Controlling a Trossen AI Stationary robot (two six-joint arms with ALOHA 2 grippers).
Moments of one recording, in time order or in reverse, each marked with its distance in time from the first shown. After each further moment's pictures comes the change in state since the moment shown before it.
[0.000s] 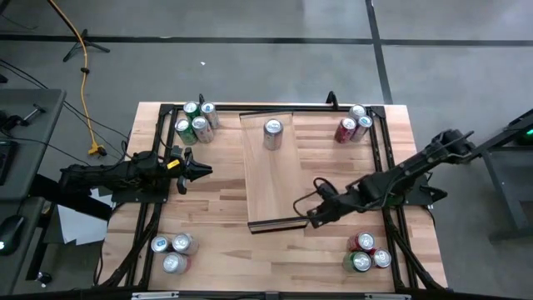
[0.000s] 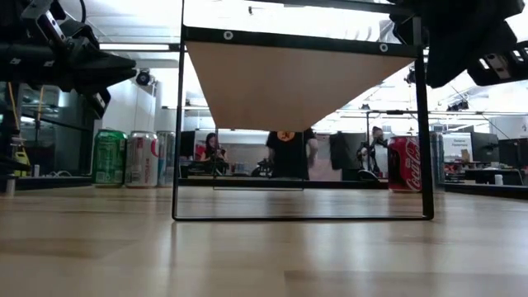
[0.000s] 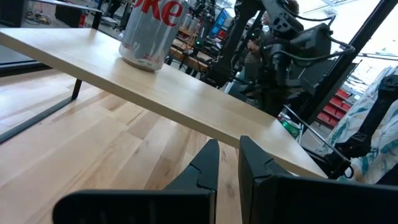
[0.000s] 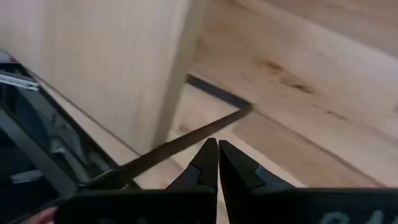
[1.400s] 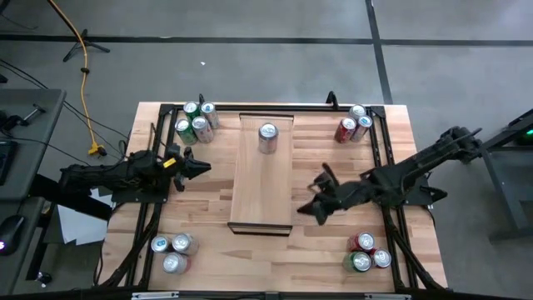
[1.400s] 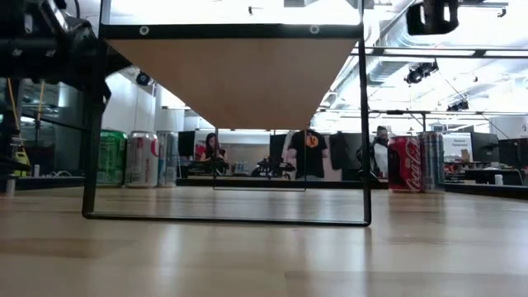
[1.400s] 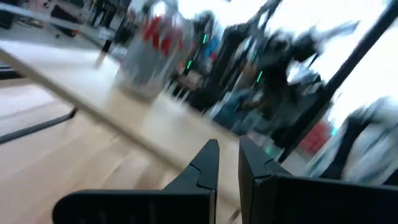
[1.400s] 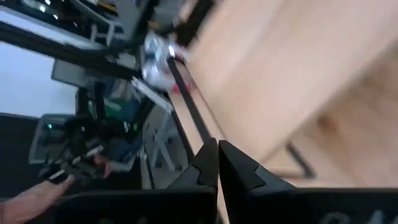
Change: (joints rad) left arm 0.000 0.000 0.000 0.129 -0.028 -0.145; right arm -0.023 -0.149 0.000 0.355 0.136 -0.367
